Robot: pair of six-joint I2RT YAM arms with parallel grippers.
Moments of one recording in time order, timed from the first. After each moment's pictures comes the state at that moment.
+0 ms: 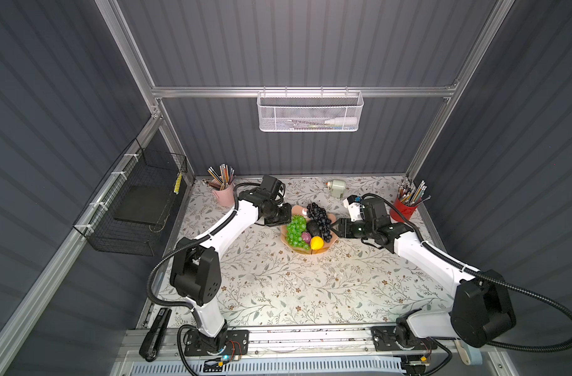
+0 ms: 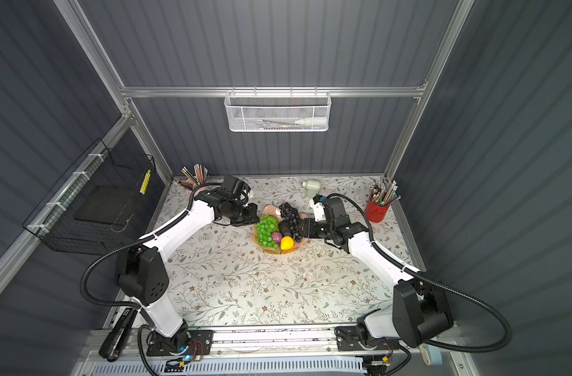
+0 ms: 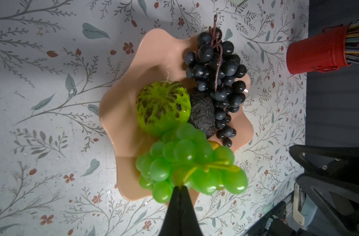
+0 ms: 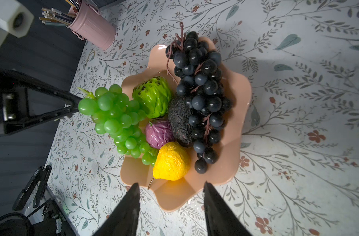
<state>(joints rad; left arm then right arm) -0.50 1.78 1.54 -0.79 0.33 -0.46 0.38 1.38 0.93 -0.31 -0.36 0.38</state>
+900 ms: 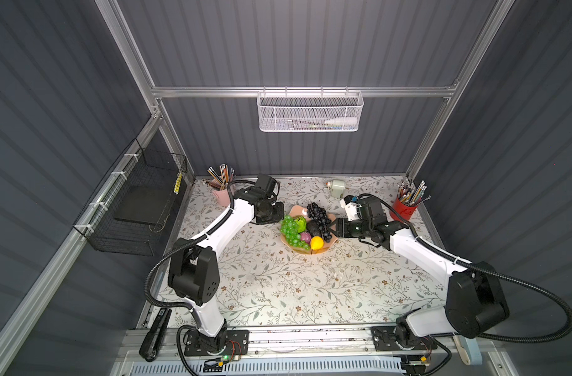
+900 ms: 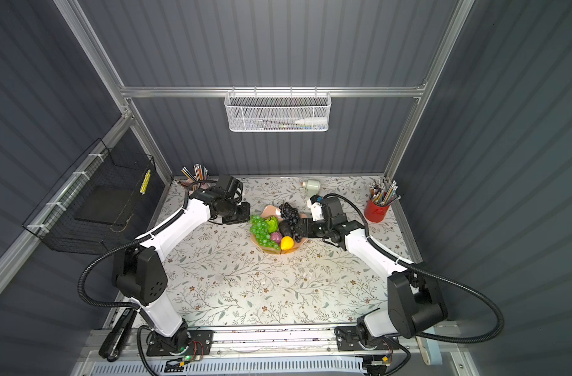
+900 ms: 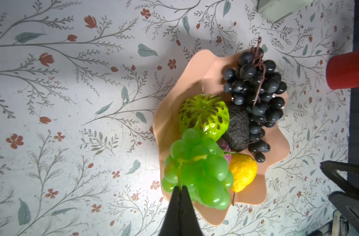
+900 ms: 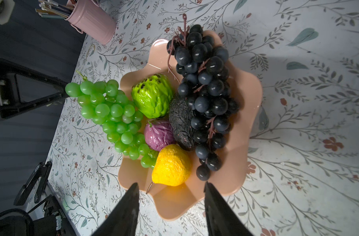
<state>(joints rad) -0.45 1.76 1.53 -0.84 0.18 -0.42 0.38 1.44 0.95 -0.28 -0.40 0.37</state>
